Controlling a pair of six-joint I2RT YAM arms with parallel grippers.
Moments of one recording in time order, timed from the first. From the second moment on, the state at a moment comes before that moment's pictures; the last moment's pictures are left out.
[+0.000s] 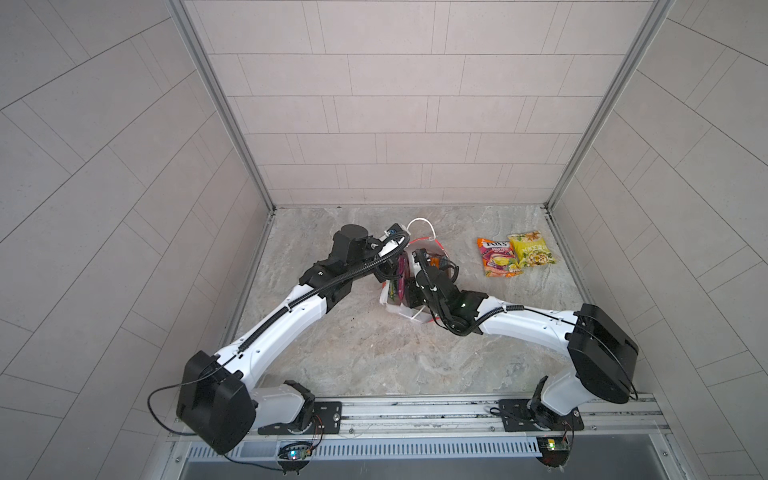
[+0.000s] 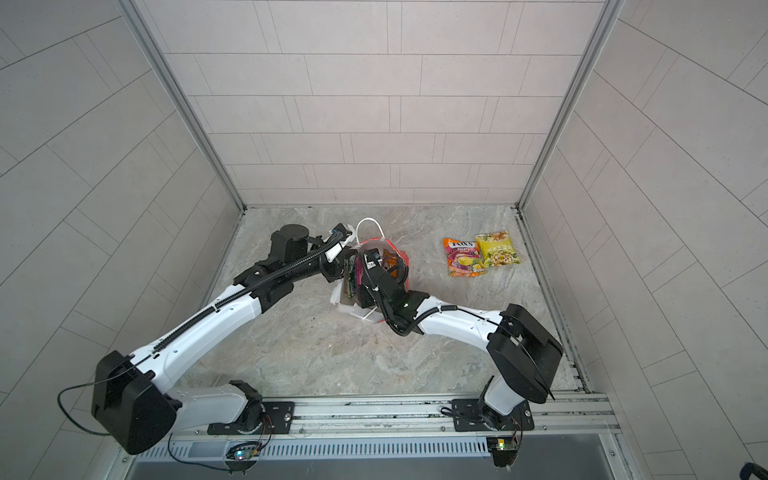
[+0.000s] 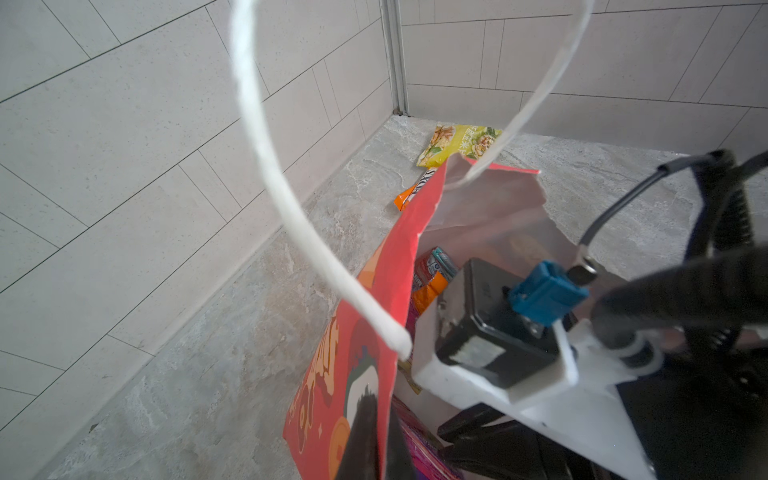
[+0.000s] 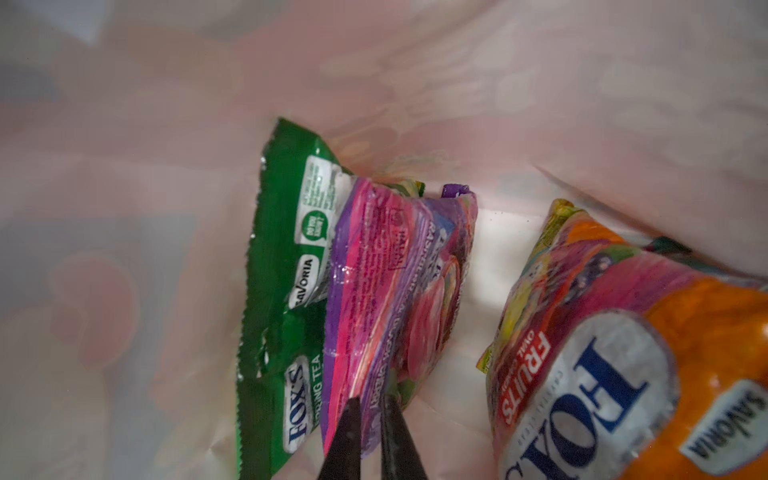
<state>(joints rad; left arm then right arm) -0.53 1.28 1.05 -0.19 0.29 0.37 0.87 1.56 0.96 0.04 0.28 0.46</state>
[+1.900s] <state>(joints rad) -0.53 1.28 1.05 -0.20 0.29 0.37 0.81 1.66 0.99 0.06 0.31 0.53</state>
